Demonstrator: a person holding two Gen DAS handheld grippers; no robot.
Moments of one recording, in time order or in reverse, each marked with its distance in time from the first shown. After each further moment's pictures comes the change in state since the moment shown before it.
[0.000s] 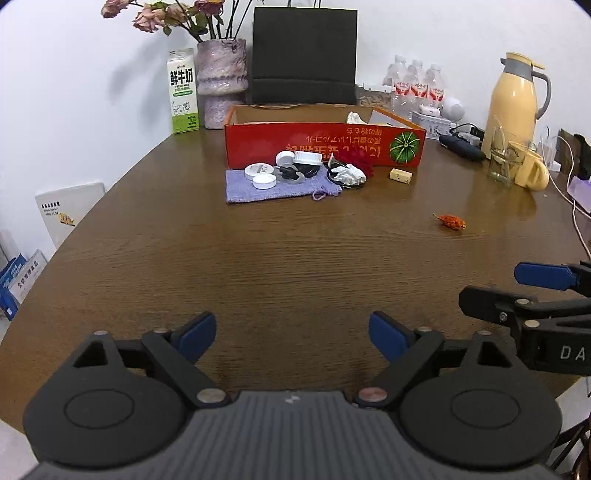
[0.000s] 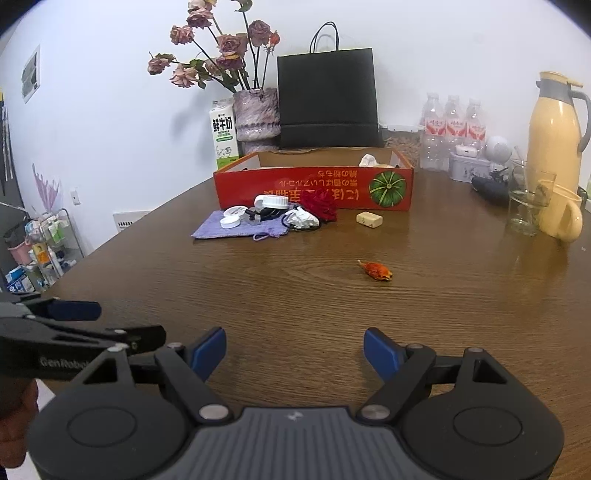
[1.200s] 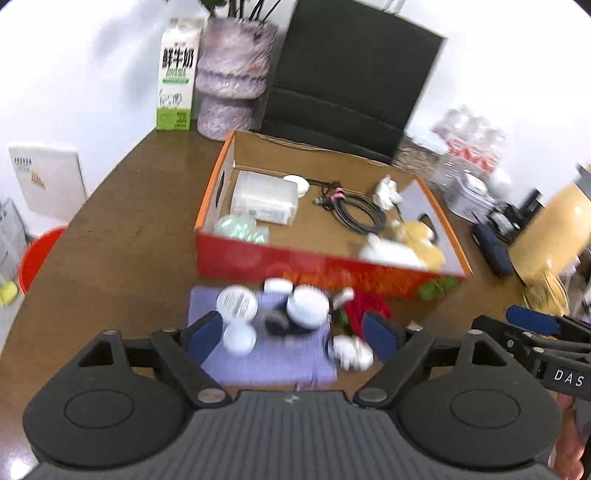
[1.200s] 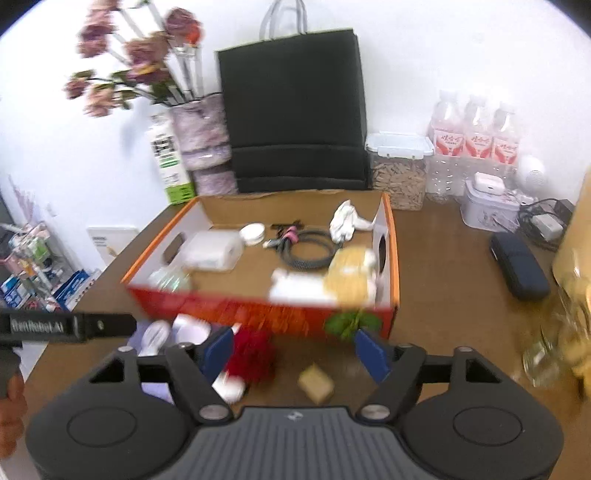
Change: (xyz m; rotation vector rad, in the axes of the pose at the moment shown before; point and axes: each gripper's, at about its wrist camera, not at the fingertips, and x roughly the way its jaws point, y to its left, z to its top) left arm 0.101 0.031 0.207 -0.231 0.141 -0.083; right arm 0.130 -0.094 0.212 0.029 0.166 0.030
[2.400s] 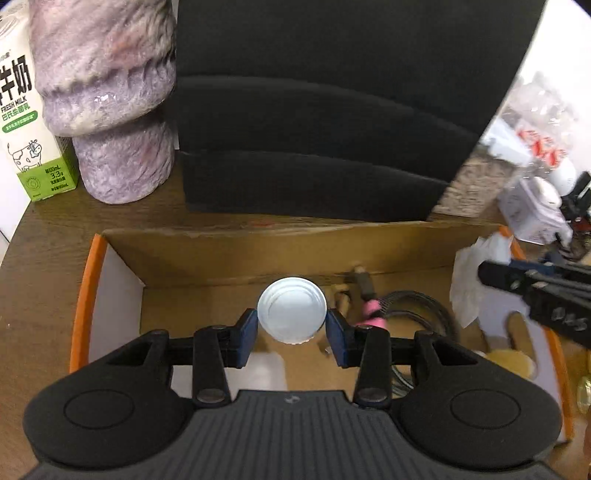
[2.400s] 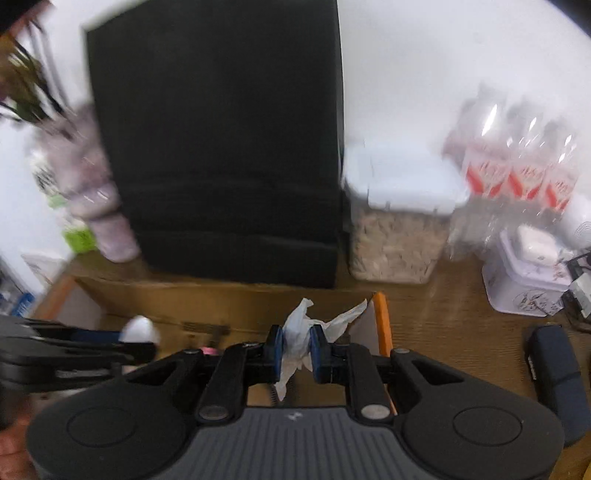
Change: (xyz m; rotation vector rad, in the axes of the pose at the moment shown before) left arm 0.257 -0.009 0.178 0.140 0.183 -0.003; right arm 0.227 -0.059 0.143 0.043 0.112 -0.138
